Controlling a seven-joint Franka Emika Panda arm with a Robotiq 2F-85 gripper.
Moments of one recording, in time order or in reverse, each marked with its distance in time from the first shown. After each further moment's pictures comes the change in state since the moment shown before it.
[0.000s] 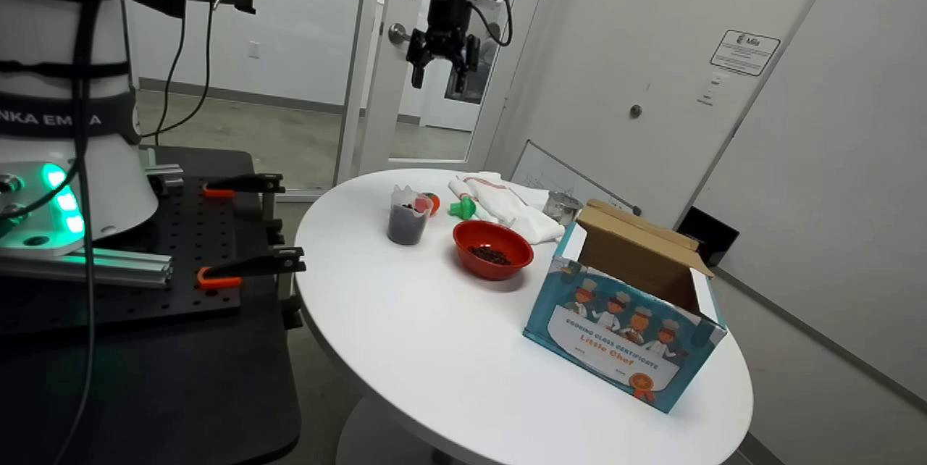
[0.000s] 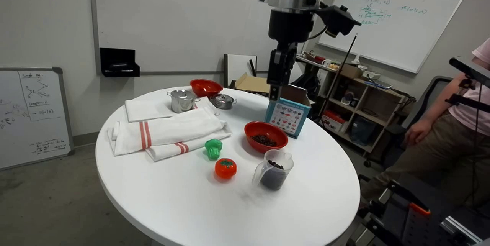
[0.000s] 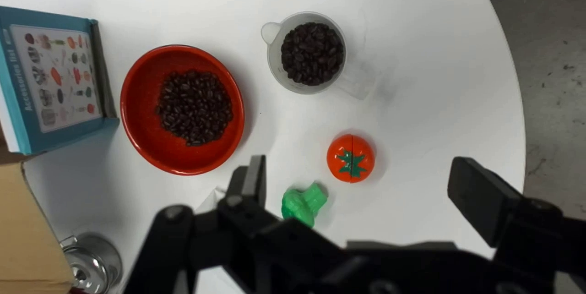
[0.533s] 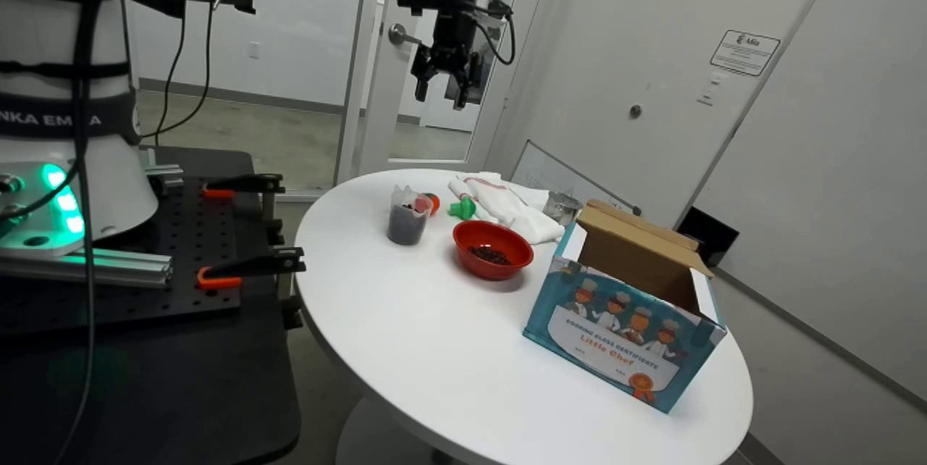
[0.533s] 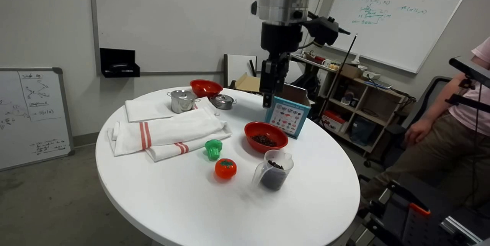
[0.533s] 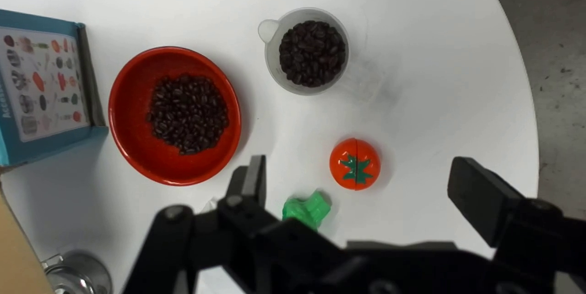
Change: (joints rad) arm 0.001 0.084 -0.021 0.051 0.002 0.000 0.000
